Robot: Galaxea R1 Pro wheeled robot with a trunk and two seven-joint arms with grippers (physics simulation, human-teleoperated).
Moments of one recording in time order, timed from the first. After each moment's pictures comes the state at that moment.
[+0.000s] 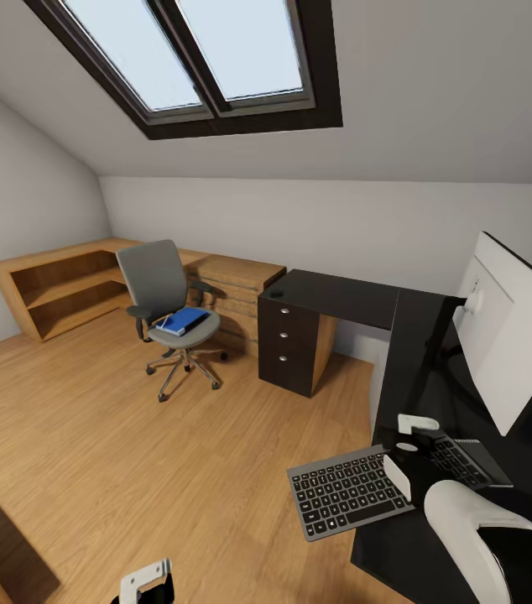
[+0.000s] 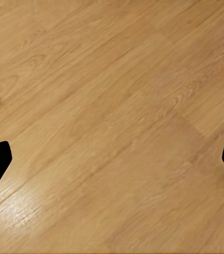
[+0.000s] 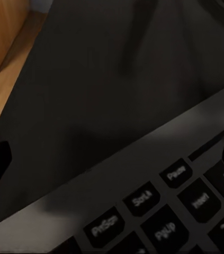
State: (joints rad) left arm -0.03 -0.02 -0.16 -0.94 0.34 0.00 0.39; right arm -0.86 -0.07 0.00 -0.17 -0.05 -0.04 -0.39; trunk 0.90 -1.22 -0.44
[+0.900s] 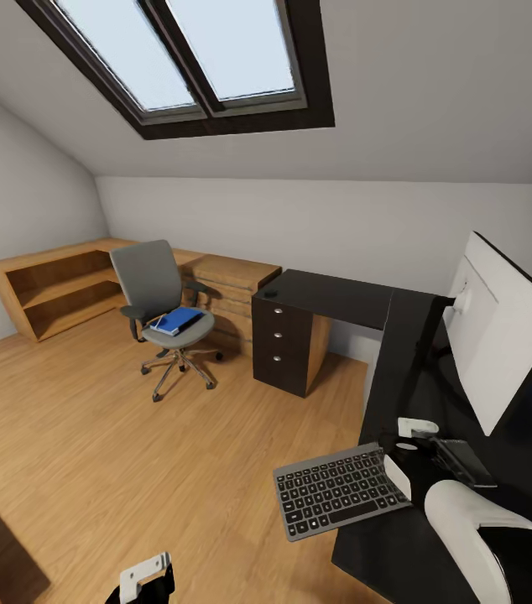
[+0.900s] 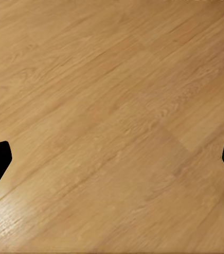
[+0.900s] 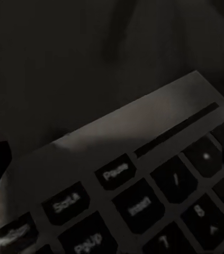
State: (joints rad) left arm -0.03 -0.02 -0.17 -0.94 0.34 -0.06 0.39; right arm -0.87 -0.07 0.00 -0.17 -0.05 0.04 -0.39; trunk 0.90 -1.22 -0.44
